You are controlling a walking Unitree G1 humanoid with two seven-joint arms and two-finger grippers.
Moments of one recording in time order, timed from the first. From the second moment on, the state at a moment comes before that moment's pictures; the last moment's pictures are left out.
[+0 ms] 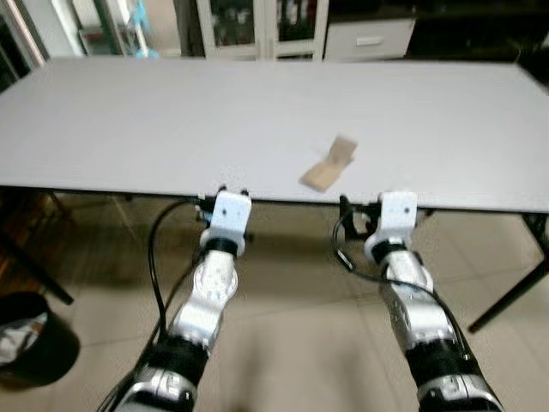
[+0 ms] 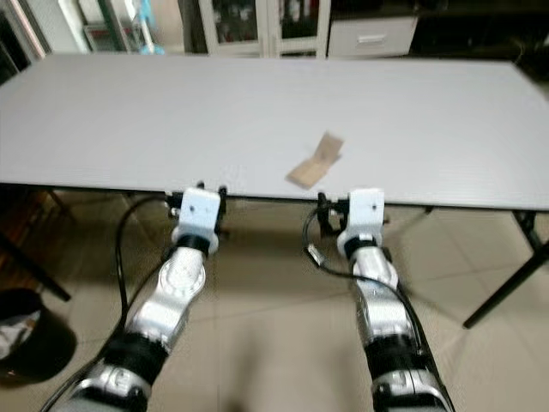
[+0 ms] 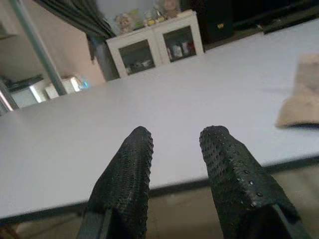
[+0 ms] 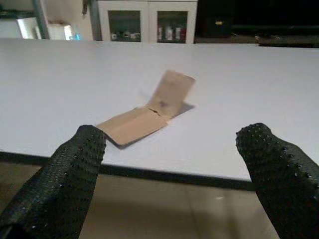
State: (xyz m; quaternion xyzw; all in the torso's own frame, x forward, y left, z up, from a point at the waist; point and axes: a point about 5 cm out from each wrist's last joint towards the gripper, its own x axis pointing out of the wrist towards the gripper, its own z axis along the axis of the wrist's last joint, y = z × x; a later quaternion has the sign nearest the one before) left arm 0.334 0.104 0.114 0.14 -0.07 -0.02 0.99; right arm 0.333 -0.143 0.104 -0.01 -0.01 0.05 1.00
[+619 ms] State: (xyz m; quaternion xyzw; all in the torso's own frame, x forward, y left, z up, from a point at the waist) left arm 0.334 0.112 0.110 0.14 -0.06 0.00 0.99; right arm 0.332 -0.139 0.101 0.00 -0.01 0.05 1.00
